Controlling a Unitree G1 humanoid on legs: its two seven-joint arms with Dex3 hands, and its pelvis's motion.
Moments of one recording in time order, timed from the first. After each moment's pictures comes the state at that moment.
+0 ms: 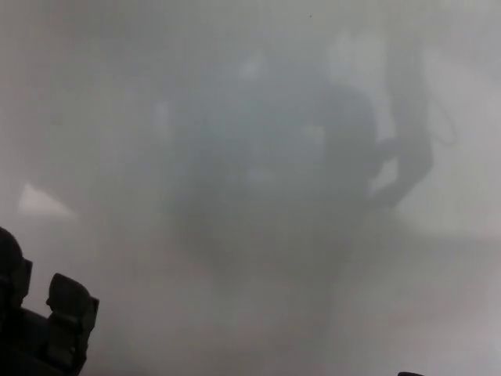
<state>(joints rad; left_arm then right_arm) 0.12 0.12 0.52 0.07 -1.23 0.81 -1.30 0.19 -0.06 -0.13 0.81 0.06 -0.66 0.11</state>
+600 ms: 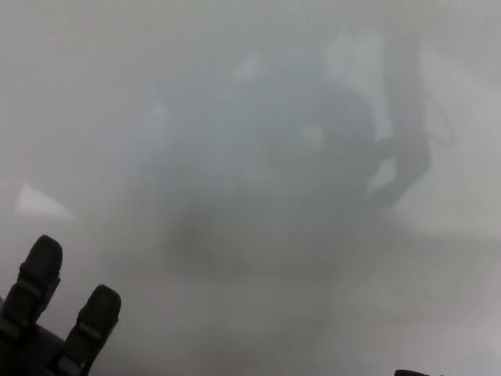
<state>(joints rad) 0.14 0.25 0.43 0.19 -1.08 0.69 -1.28 0.18 -0.05 -0.12 0.80 0.05 -0.66 0.10</state>
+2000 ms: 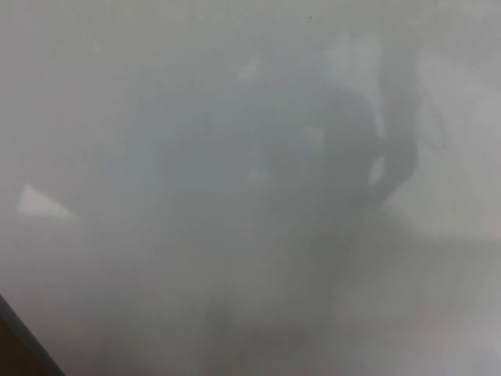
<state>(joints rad) 0.18 0.23 0.36 0.88 -0.57 0.01 -0.84 0.19 -0.04 -0.09 0.86 0.05 -0.68 0.15</state>
